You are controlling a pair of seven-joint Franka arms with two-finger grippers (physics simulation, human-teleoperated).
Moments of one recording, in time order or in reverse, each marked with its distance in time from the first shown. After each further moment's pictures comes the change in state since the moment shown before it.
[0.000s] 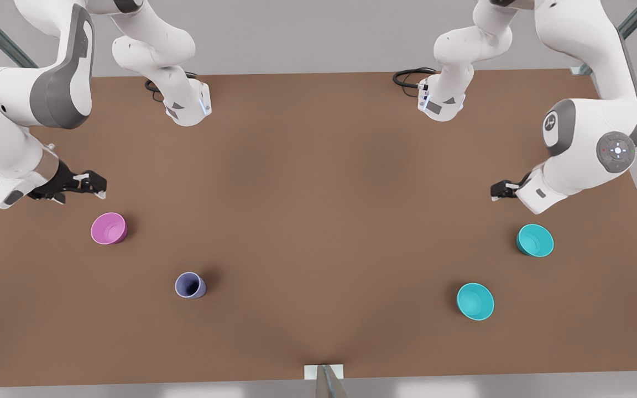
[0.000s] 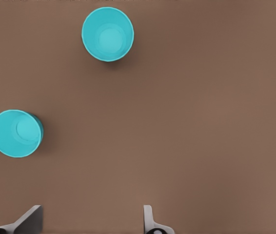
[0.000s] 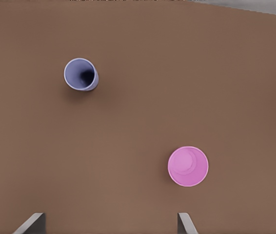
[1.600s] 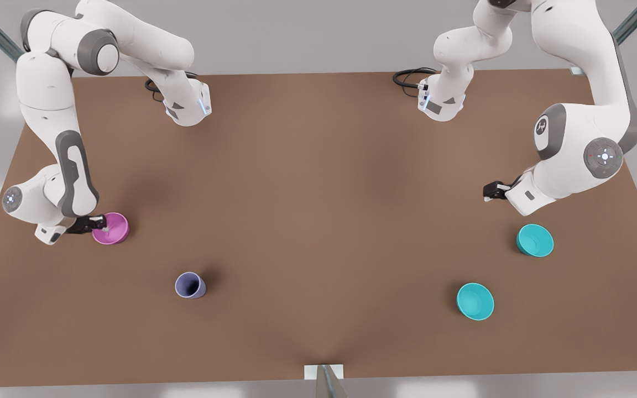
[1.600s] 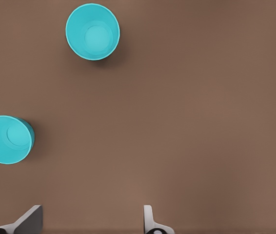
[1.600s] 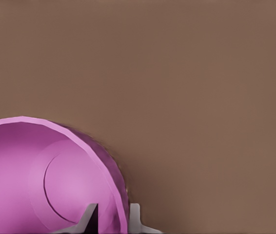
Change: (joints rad) left arm -0.017 0.017 -0.002 -0.001 0.002 -0.003 0.029; right arm -0.382 0.397 -0.036 -0.576 0.324 0.856 -0.746
